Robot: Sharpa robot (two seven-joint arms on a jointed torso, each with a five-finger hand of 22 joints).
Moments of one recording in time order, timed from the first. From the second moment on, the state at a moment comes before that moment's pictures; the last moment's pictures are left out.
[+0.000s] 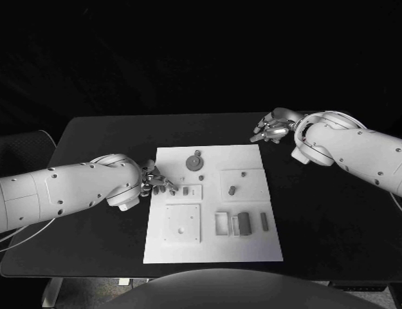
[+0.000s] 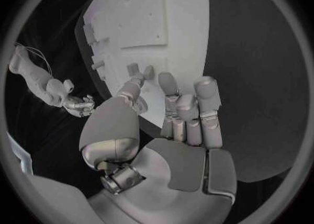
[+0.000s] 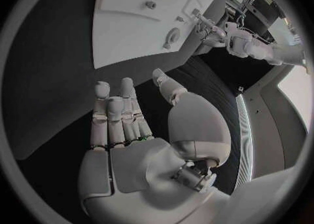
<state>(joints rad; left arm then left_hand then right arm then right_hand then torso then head) 1.16 -0.80 -0.23 1.42 -0.96 -0.17 -0.56 0.87 -0.19 0.38 -0.16 0.05 1.04 0.01 0.71 0.51 1.36 -0.09 0.75 0.52 1.24 -0.19 1.40 0.74 0.05 1.33 -0.25 0.72 1.31 1.17 -0.60 0.02 1.06 -1.17 -0.09 -0.13 1.01 -0.15 0.50 -0.20 0.05 0.78 0.18 0.26 0.41 1.02 0.07 0.67 0.96 0.91 -0.02 1.57 0.60 0.25 0.93 0.06 0.91 1.31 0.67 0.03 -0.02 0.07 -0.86</state>
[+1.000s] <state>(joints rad) 1.16 -0.81 -0.23 1.40 -0.83 -0.17 -0.47 0.87 -0.19 0.37 -0.17 0.05 1.02 0.03 0.71 0.50 1.33 -0.08 0.74 0.52 1.22 -0.19 1.39 0.74 0.05 1.31 -0.25 0.71 1.31 1.17 -0.60 0.02 1.06 -1.17 -0.09 -0.13 1.01 -0.15 0.50 -0.20 0.05 0.78 0.18 0.26 0.41 1.02 0.07 0.67 0.96 0.91 -0.02 1.57 0.60 0.25 0.93 0.06 0.91 1.31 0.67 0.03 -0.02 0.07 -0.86</state>
